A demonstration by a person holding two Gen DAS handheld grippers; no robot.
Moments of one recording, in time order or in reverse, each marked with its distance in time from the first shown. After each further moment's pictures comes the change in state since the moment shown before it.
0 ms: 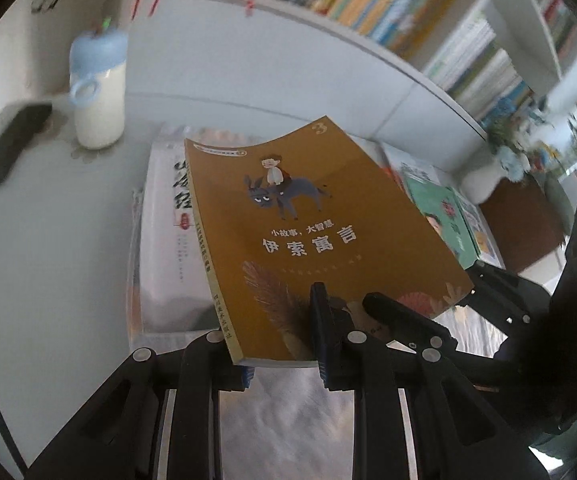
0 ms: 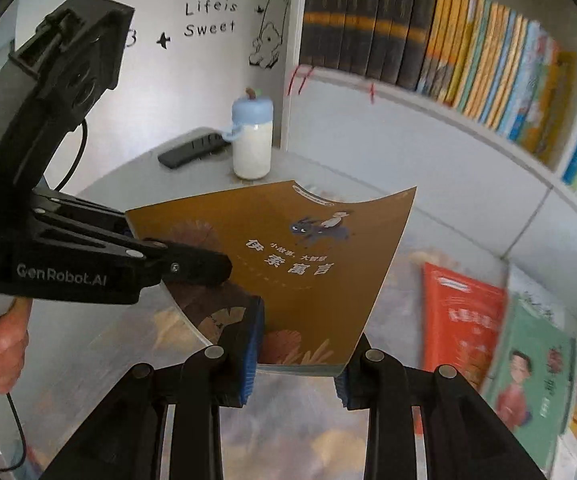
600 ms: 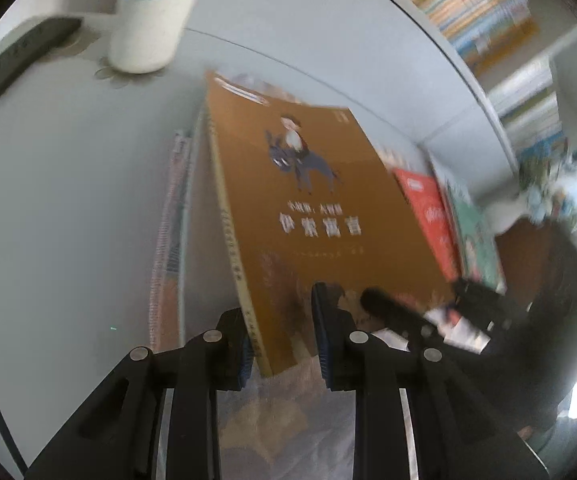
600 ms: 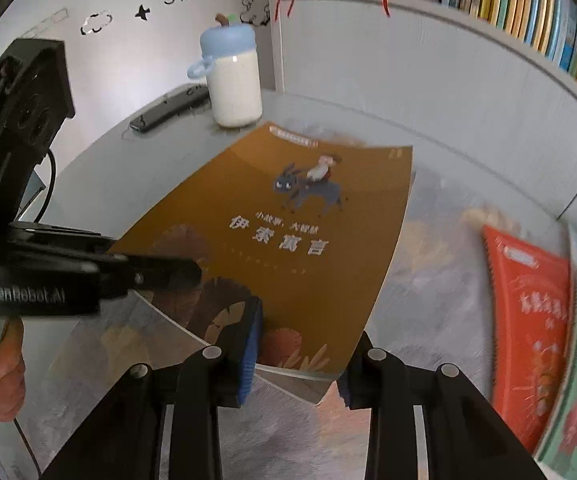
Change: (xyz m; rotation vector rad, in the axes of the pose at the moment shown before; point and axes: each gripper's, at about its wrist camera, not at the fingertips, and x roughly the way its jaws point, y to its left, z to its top) left arm 0.041 0.065 -0.006 -0.204 0.036 -0.034; right arm 0.097 -0.015 -0.002 0.082 0.156 0.074
